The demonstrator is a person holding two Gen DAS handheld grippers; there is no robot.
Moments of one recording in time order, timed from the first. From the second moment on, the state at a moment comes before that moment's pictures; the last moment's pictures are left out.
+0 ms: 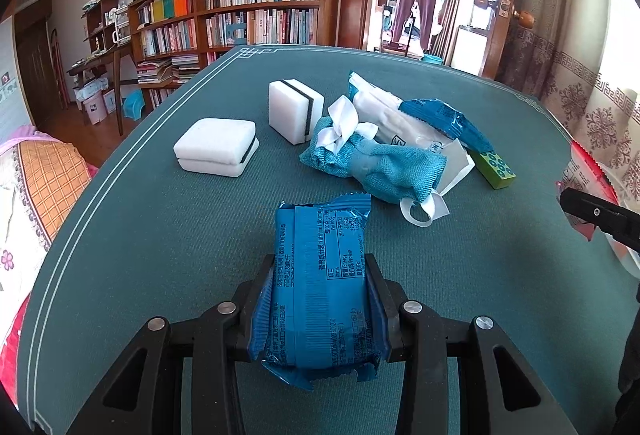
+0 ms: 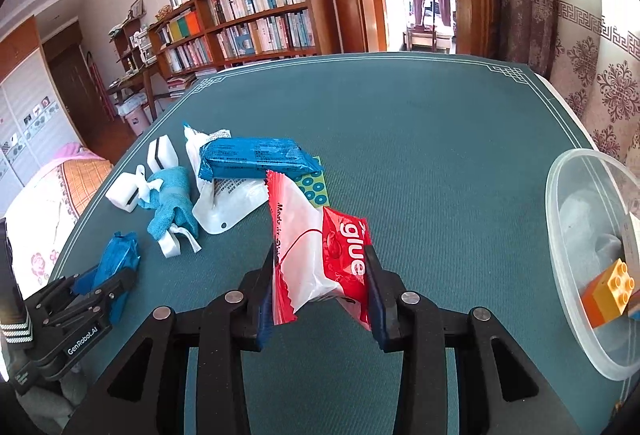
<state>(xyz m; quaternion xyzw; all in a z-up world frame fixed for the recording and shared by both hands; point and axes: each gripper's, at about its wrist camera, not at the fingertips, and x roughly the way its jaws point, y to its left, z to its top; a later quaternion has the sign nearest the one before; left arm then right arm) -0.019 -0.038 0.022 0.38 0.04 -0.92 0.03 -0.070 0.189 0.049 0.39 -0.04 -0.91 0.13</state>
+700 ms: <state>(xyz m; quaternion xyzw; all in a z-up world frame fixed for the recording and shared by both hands) -0.019 0.014 0.042 0.38 0.00 -0.93 -0.02 -0.018 0.306 0.073 0.38 -0.08 -0.92 0.04</state>
